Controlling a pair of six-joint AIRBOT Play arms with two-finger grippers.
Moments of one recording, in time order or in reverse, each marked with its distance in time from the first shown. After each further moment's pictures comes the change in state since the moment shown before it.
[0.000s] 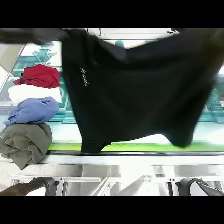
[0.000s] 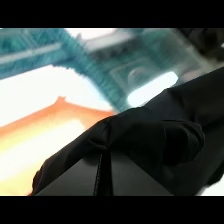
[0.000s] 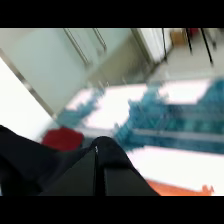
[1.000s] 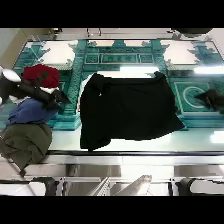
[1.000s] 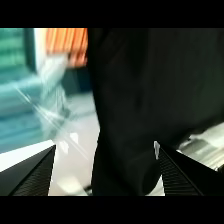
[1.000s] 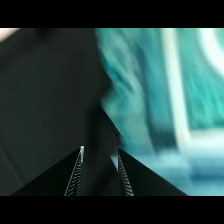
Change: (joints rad) left arm 0.317 -0.184 -0.592 0.093 -0.183 -0.026; right arm -0.332 -0.537 -0.127 -0.422 0.141 0.046
